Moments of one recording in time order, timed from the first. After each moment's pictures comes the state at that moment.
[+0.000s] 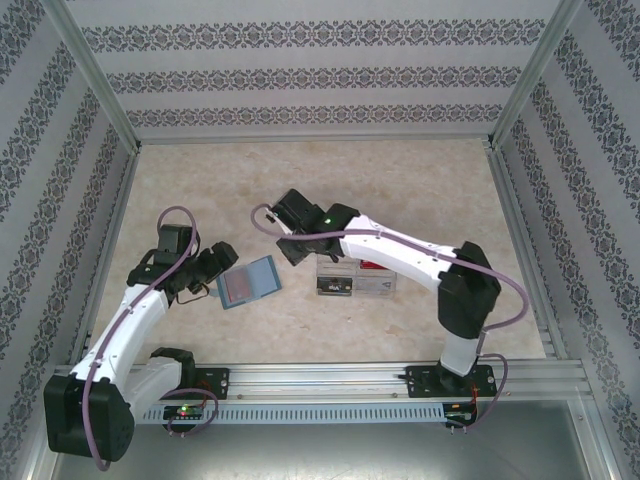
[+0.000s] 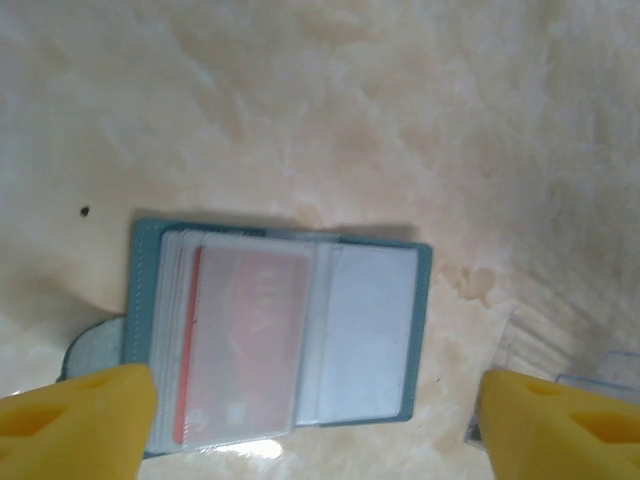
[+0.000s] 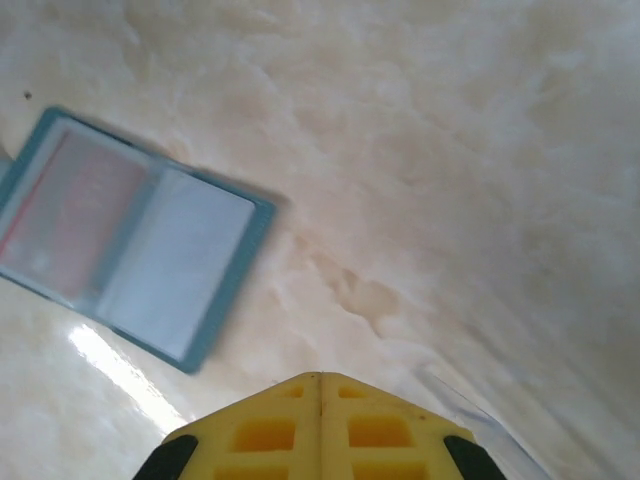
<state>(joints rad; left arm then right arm) -0.08 0.97 0.63 -0.63 0.23 -0.76 0.91 1.83 1.55 -0.73 0.06 0.19</state>
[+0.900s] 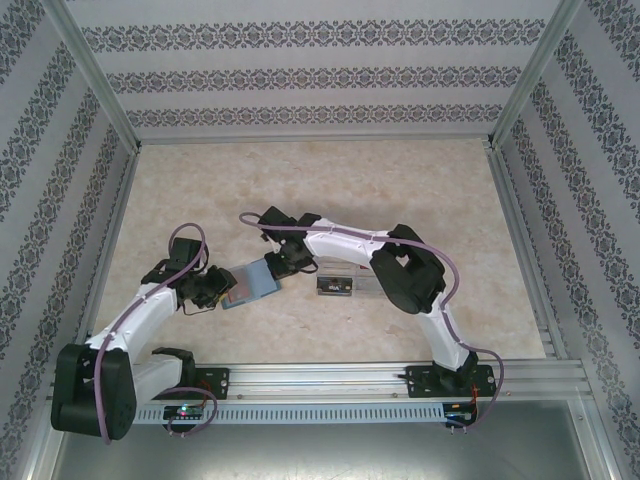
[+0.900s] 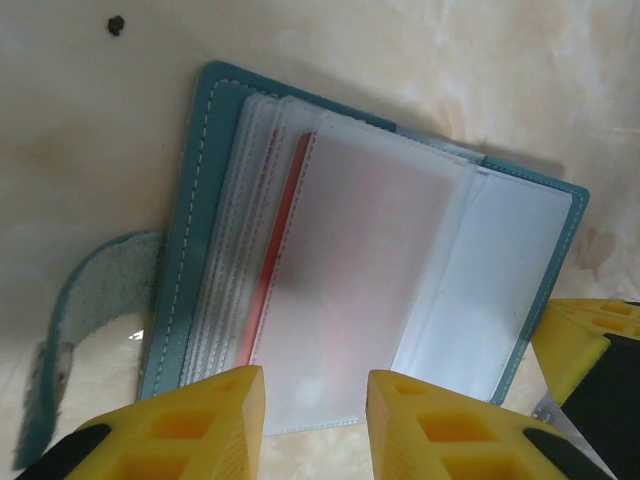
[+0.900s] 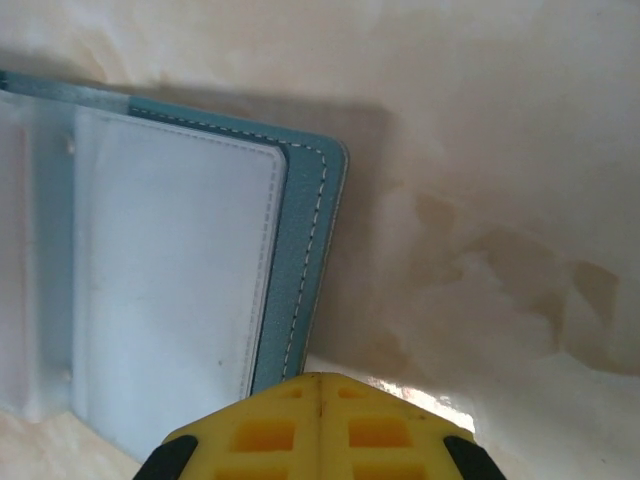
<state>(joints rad) -0.08 1.09 0.50 -0.53 0.32 -0.85 0.90 2.18 1.64 -0.71 -0.17 0.45</state>
